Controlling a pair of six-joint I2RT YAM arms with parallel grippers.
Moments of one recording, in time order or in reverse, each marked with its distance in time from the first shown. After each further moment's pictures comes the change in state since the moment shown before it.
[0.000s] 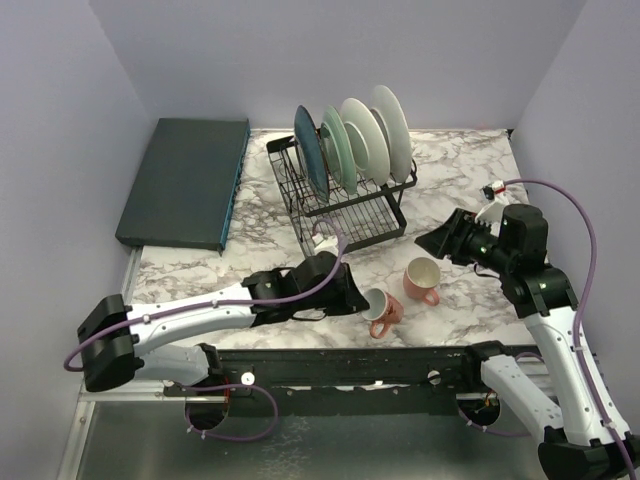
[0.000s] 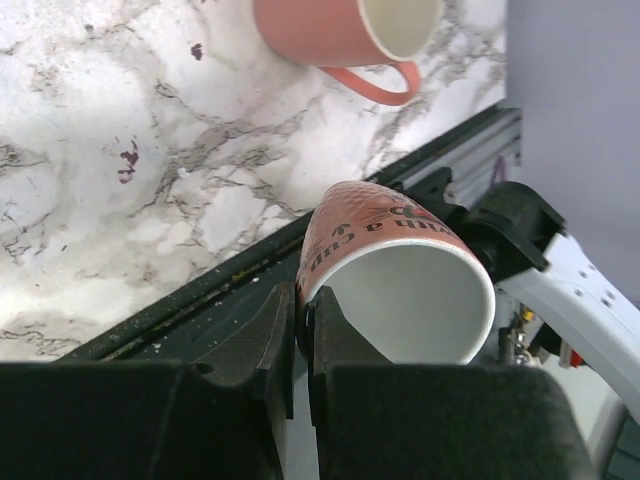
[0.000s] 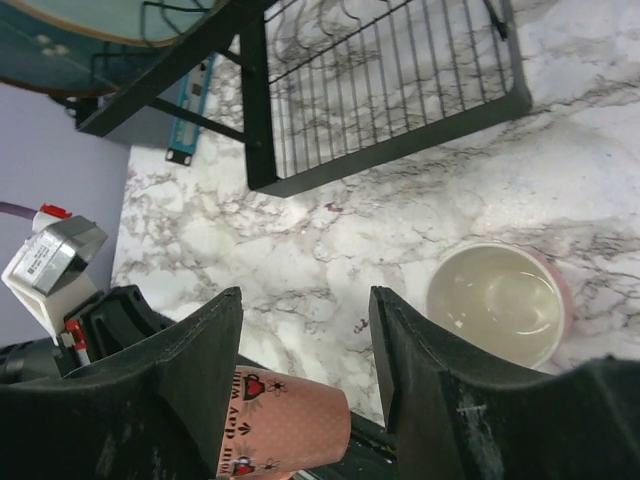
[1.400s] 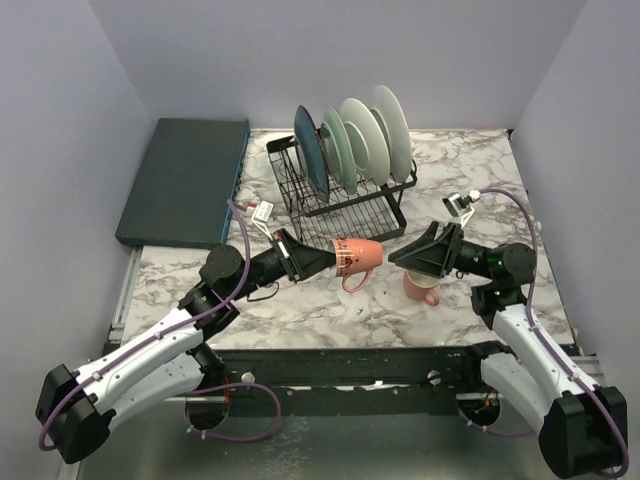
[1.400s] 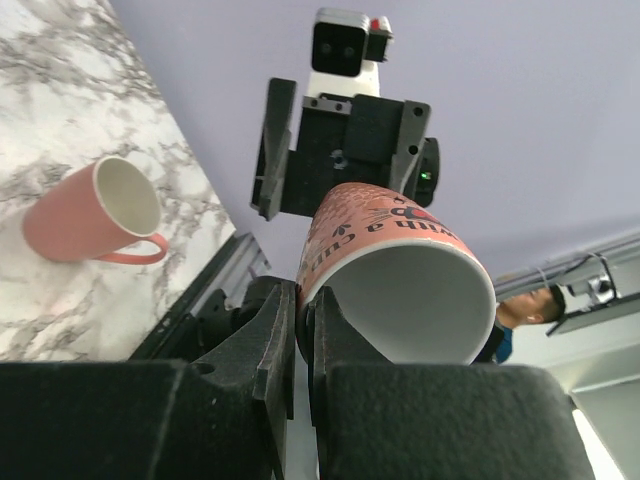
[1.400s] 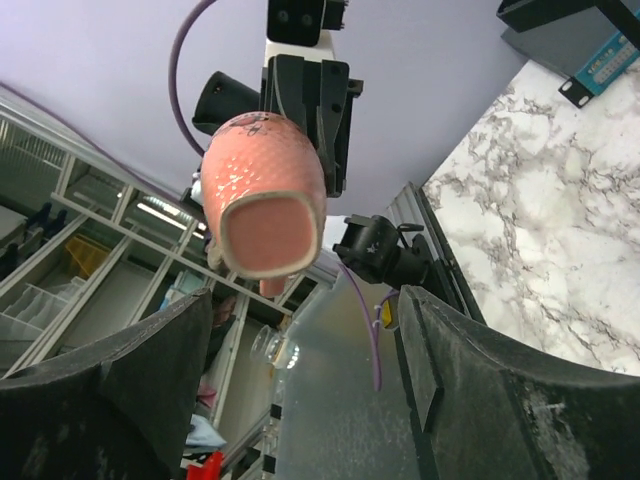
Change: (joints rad) left arm 0.385 -0.460 -0.346 0.664 0.351 -0.069; right arm 0.006 0.078 -0.504 1.489 -0.732 0.832
